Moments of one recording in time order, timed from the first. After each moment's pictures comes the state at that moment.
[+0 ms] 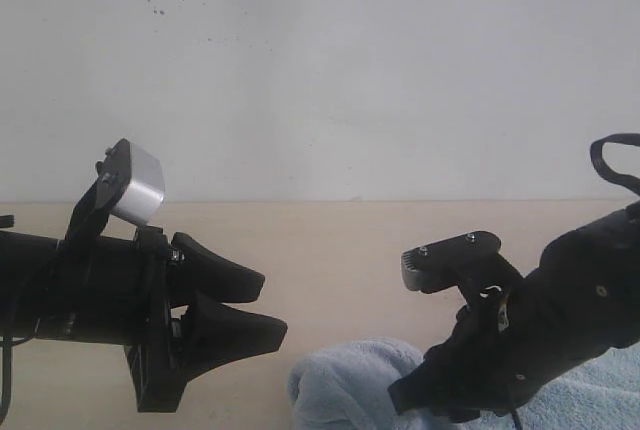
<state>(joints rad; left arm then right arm) -0.34 1.48 -0.72 -1.62 0.80 2.03 0.56 1.61 -0.82 0.00 0.41 0.10</state>
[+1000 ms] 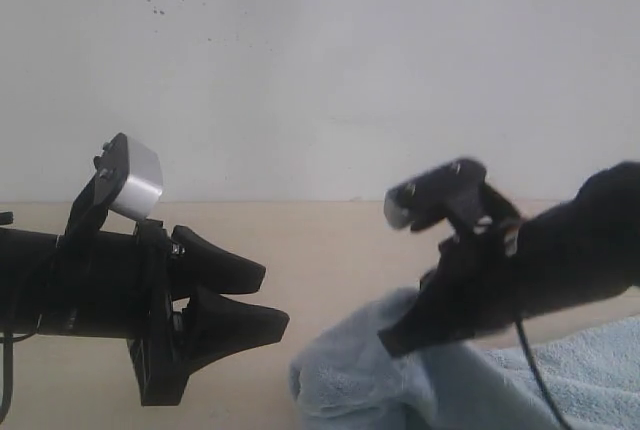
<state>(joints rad) -0.34 1.48 -0.72 -1.66 0.80 2.08 0.56 1.48 -0.86 0.17 0.34 -0.27</state>
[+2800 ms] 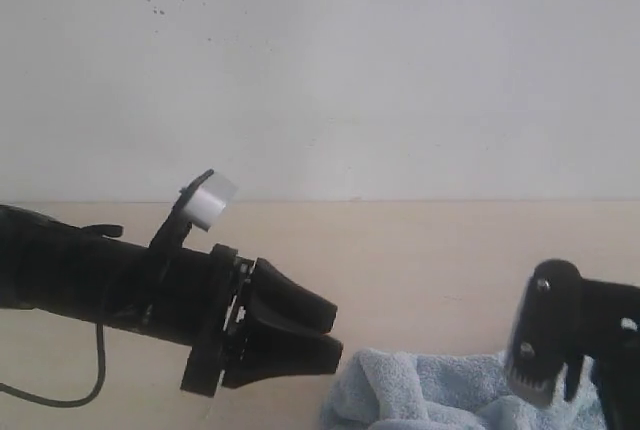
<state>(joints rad) -0.34 1.85 -0.94 -1.57 1.18 2.02 0.56 1.21 -0.76 -0.14 0.95 -0.48</state>
